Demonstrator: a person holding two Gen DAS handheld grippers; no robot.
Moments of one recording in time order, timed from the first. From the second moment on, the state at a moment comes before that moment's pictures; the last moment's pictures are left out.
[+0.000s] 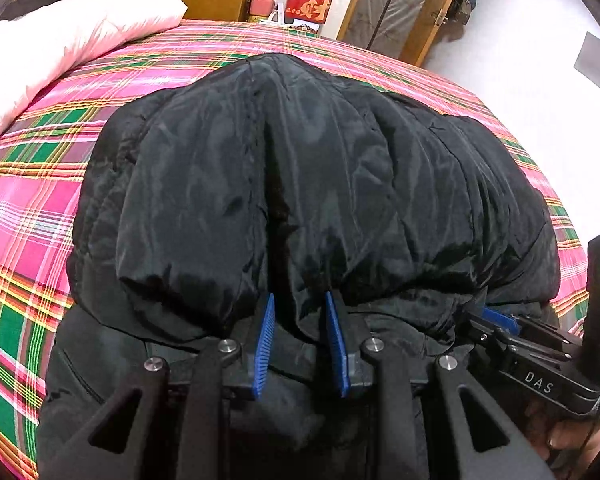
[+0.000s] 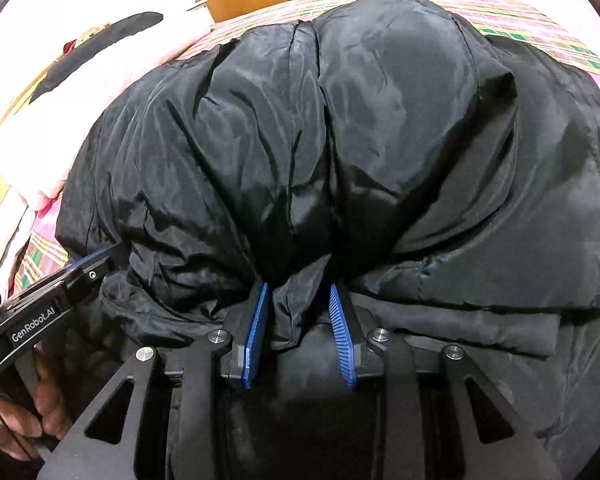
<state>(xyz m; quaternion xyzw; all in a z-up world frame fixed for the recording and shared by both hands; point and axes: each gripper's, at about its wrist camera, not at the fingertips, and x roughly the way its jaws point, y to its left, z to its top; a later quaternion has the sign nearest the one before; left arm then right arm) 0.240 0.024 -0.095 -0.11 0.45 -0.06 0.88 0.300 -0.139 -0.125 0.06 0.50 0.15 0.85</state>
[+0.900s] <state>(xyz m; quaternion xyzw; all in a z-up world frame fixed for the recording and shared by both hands) 0.315 0.076 -0.085 -0.11 0.41 -0.03 0.91 0.357 -0.213 -0.090 0.06 0.45 0.09 0.89</state>
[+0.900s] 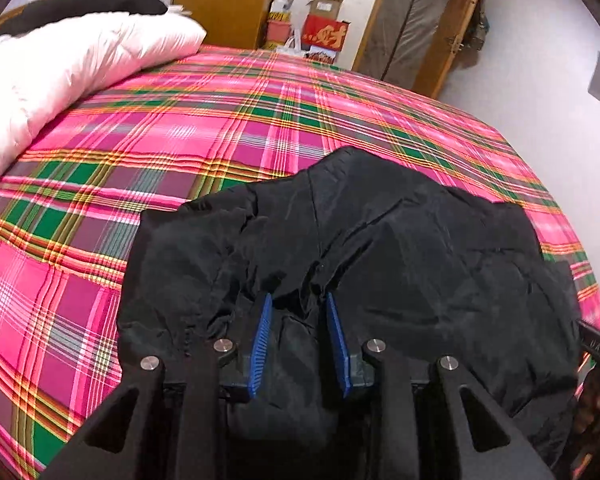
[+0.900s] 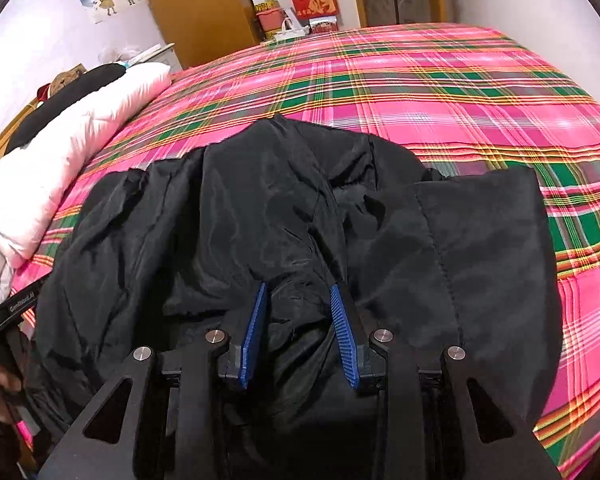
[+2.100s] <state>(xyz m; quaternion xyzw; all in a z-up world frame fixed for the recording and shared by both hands) 0.197 0.027 -0.050 -0.09 0.43 -0.08 0.89 0.249 -0.173 -0.064 0.03 0.47 0.14 0.87</state>
